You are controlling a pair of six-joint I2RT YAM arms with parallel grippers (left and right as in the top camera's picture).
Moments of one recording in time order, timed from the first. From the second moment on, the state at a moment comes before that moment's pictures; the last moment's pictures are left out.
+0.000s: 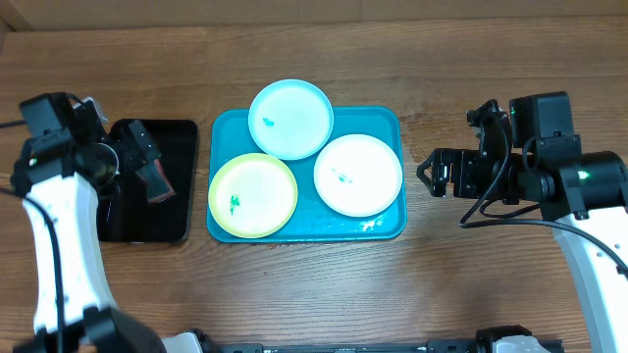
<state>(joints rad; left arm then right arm) 0.41 1.52 1.28 -0.85 0.16 -0.17 0.11 1.26 1.33 -1.19 -0.37 0.17</state>
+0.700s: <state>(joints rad) 0.41 1.94 1.28 -0.77 0.01 -0.21 0.15 1.26 1.34 -1.14 -0.34 0.15</state>
